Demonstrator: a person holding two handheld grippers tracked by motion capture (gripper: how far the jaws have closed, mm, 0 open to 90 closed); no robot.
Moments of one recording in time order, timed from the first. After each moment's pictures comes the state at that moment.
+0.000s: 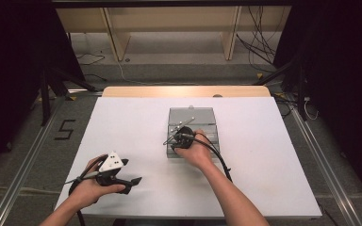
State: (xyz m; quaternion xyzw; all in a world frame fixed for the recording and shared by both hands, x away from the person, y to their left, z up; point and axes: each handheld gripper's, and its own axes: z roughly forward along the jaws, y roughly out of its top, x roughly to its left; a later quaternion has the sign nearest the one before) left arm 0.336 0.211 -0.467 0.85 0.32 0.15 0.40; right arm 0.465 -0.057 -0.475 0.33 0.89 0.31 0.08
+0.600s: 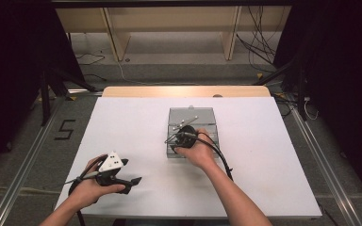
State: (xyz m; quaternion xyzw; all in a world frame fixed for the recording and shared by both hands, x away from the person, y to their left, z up) left arm 0.336 0.212 -0.467 0.85 0.32 0.15 0.40; right arm 0.460 -0.063 -0.463 0.34 0.88 0.33 0.08
